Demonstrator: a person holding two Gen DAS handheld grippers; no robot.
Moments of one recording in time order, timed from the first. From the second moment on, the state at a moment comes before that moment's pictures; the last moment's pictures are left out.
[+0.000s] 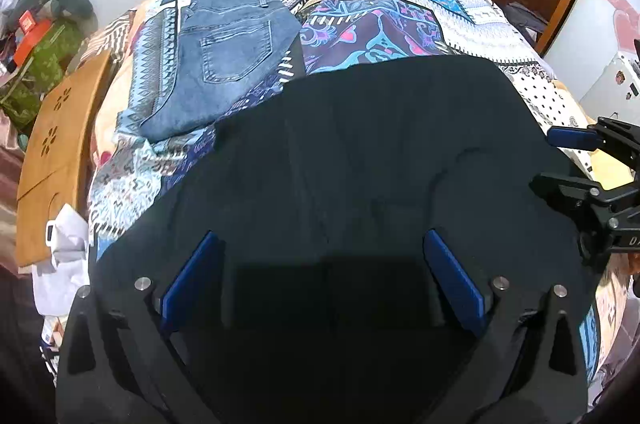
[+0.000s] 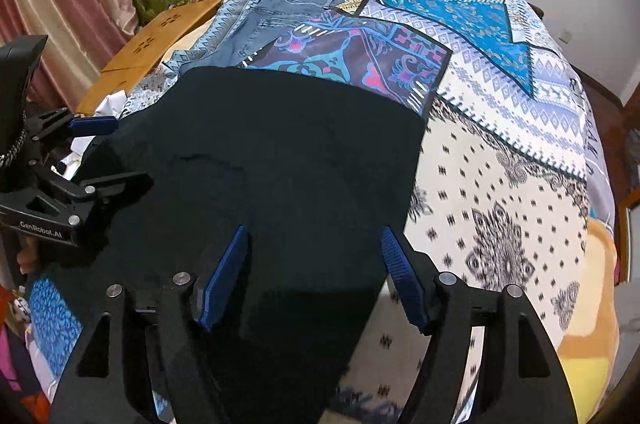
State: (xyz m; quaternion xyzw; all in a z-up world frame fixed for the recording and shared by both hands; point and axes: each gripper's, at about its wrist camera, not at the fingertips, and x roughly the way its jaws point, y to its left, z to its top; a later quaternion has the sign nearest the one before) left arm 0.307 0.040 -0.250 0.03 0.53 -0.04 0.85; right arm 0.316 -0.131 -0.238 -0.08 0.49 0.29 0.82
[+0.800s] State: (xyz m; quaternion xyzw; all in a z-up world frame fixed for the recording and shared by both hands) left arm 0.181 0.197 -0.206 -0.19 0.46 0.10 0.86; right arm 0.264 -0.047 -0.174 -0.05 0.41 0.39 0.82
